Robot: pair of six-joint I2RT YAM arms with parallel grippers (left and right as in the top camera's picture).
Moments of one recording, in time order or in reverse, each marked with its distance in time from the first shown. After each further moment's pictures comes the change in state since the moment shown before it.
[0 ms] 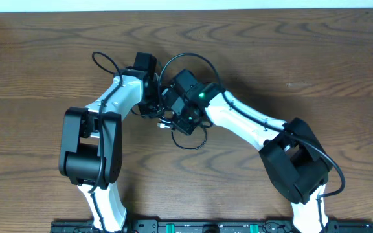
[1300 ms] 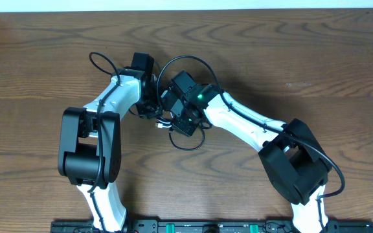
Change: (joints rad) left arm 0.010 0.000 0.000 -0.008 -0.001 0.000; right arm 0.007 0.000 0.000 -0.027 0.014 -0.032
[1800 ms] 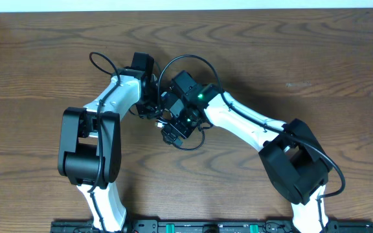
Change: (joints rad) left arm 0.000 0.000 0.000 -0.001 -0.002 0.000; right arm -0.006 0.000 0.000 -0.014 -0.161 0.112
